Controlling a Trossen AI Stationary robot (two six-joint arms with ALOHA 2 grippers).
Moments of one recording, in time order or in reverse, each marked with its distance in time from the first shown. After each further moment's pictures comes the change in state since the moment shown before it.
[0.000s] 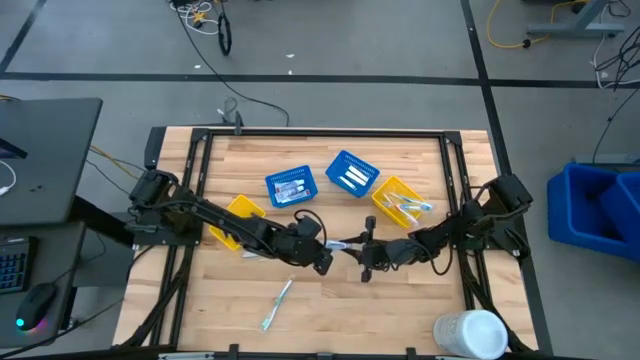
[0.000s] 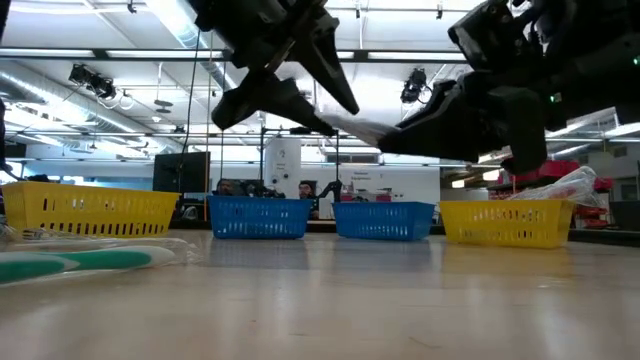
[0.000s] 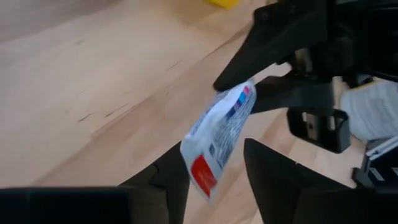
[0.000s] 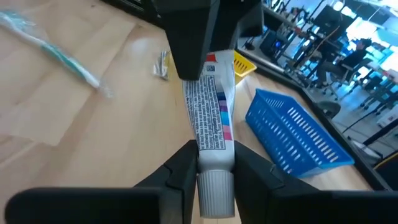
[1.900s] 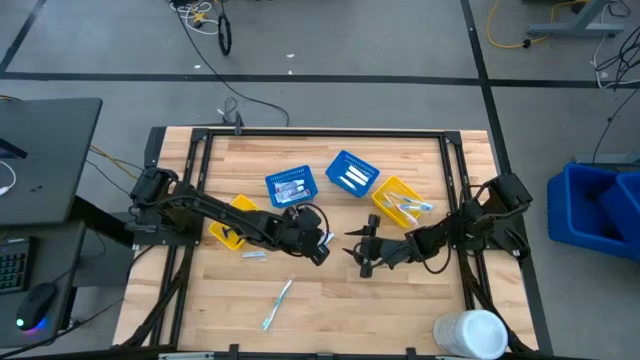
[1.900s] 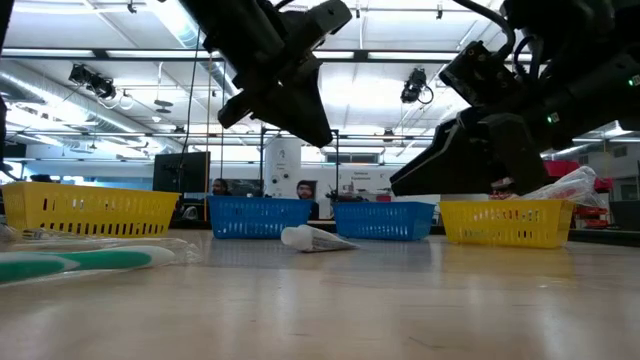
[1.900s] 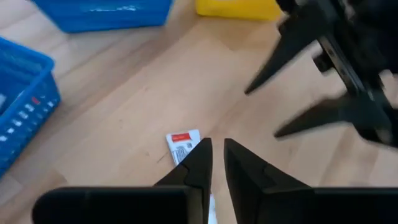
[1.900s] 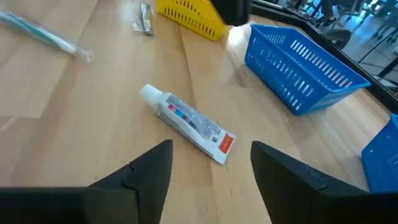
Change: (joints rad) left arm 0.061 -0.006 0.000 -0.108 -0.099 0.238; right arm -0.021 -0.001 0.001 -0.189 0.030 0.291
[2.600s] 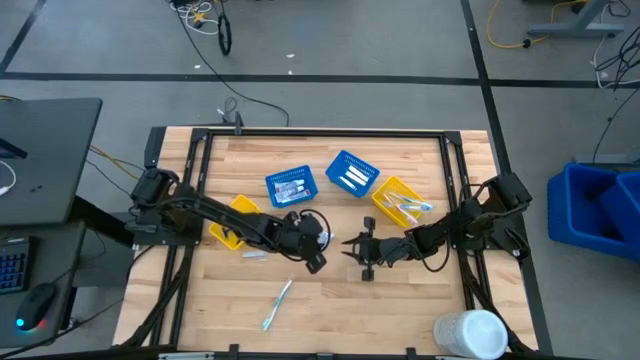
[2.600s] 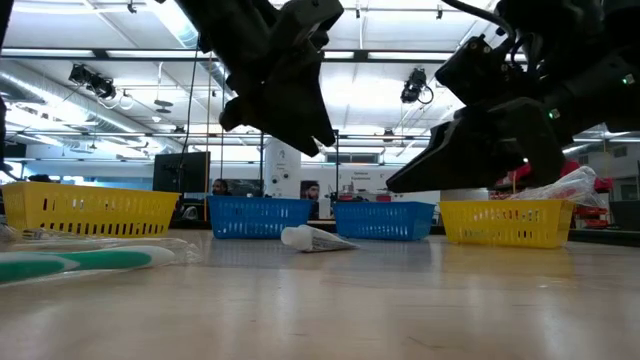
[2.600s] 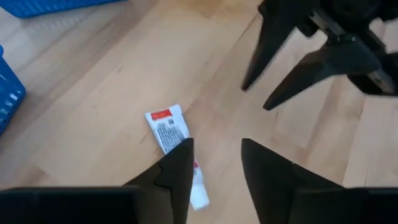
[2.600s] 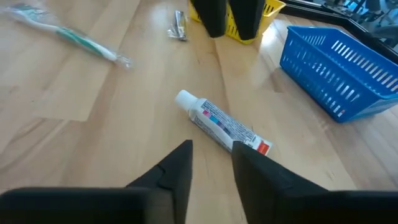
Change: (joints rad) left arm -0.022 0.008 0.000 -0.010 0.107 0.094; right arm -0.020 0.000 0.000 0.021 -0.156 0.012
